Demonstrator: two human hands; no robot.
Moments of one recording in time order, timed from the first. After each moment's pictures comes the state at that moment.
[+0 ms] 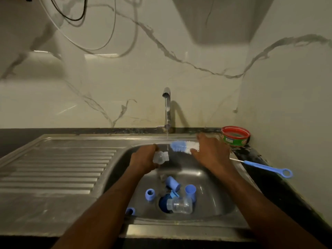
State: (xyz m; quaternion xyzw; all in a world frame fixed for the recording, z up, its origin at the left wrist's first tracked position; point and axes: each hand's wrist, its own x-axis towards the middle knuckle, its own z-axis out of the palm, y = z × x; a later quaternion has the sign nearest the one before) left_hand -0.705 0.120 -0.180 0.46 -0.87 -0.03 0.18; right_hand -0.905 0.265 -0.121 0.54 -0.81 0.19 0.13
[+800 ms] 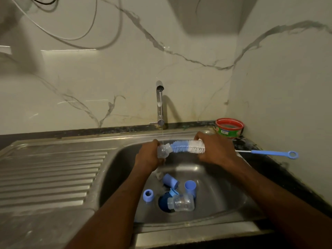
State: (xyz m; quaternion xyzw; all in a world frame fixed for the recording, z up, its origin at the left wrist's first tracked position) left_hand -0.735 0.107 -0.193 0.44 -0.86 -0.13 0.24; right_hand -0.932 0.260 -0.143 0.57 -0.80 0.15 0.12
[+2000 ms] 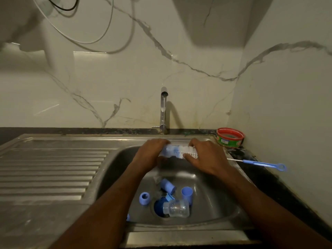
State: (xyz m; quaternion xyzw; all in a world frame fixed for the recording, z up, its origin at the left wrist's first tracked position) left_hand -0.728 0.111 -0.176 0.26 -0.92 -0.02 0.28; right_hand -0.914 0.258 -0.137 0.60 -0.77 0.17 0.12
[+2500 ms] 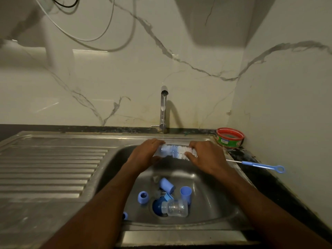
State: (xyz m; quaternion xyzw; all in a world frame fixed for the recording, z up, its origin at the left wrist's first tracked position) left_hand -0.717 0.097 -0.187 0.26 -0.92 -0.02 0.29; right_hand -0.909 0.255 -0.140 0.60 -0.77 0.17 0.14
